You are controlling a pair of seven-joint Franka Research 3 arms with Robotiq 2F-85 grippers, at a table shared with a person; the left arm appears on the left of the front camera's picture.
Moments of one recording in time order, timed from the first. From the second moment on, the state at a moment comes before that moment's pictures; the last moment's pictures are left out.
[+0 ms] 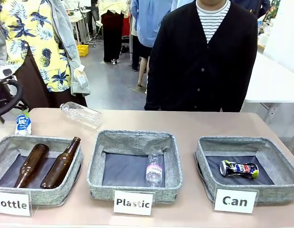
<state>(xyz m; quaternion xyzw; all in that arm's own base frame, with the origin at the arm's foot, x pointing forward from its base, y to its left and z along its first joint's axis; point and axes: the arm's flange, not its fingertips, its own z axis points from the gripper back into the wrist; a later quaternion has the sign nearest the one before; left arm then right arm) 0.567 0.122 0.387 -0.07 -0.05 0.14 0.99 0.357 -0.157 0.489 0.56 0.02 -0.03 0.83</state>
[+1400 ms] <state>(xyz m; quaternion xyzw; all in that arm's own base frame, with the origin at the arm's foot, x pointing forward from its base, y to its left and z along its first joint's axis) 0.630 0.127 0.307 0.00 -0.02 0.20 0.98 0.357 -0.157 0.489 0.56 0.02 -0.03 0.83</state>
